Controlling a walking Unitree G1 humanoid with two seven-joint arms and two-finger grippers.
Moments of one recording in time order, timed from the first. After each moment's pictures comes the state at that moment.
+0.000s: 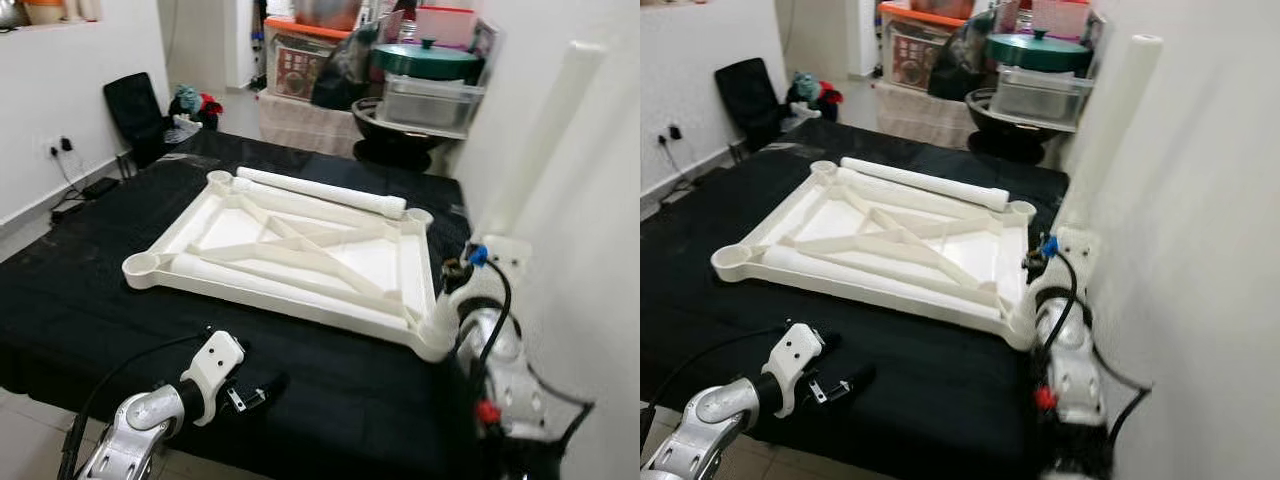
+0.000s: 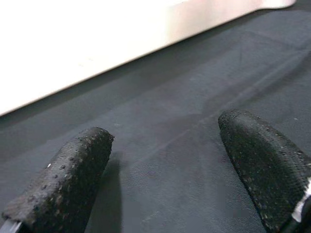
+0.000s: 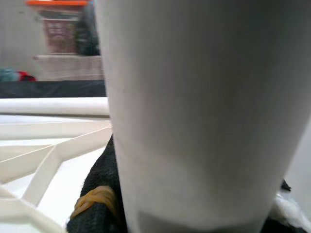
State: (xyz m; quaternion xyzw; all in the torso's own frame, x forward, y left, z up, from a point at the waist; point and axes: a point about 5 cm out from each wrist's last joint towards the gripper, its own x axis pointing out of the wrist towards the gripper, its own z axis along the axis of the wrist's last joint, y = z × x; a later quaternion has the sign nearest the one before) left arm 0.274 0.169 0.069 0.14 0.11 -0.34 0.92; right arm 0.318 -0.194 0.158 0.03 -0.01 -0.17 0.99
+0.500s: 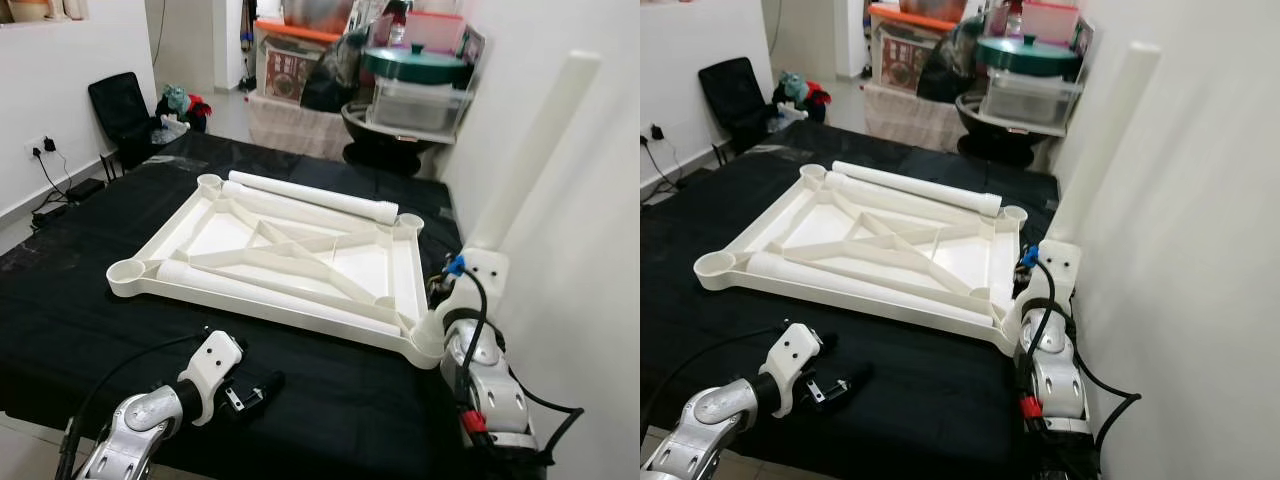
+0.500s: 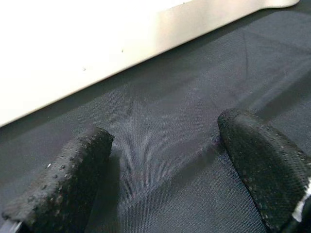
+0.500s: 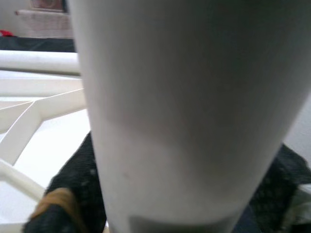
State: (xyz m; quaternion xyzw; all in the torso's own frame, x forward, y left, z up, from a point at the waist) left arm 0.275 0.169 0.072 0.14 0.10 -0.34 0.92; right arm 0.317 -0.185 0.155 0.01 0.03 -0.14 0.99
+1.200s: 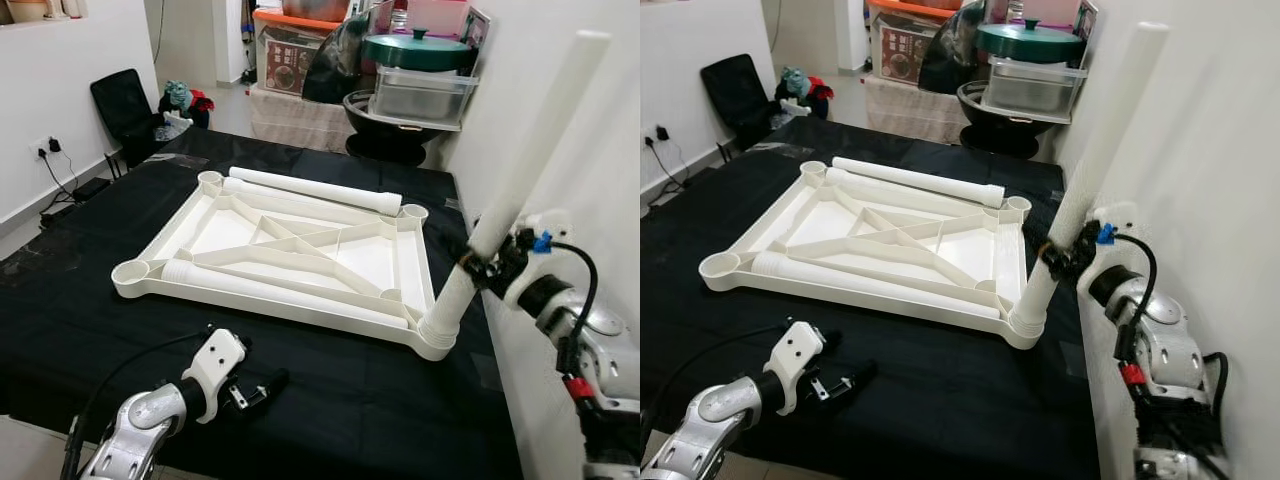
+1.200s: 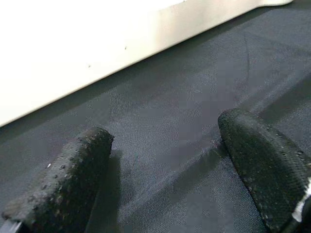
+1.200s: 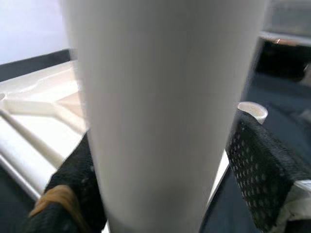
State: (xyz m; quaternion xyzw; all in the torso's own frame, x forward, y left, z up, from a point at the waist) left arm 0.276 0.168 0.072 0.14 0.10 -0.34 0.92; right arm 0.325 -0.259 0.198 -0.01 -0.01 0.20 0.98
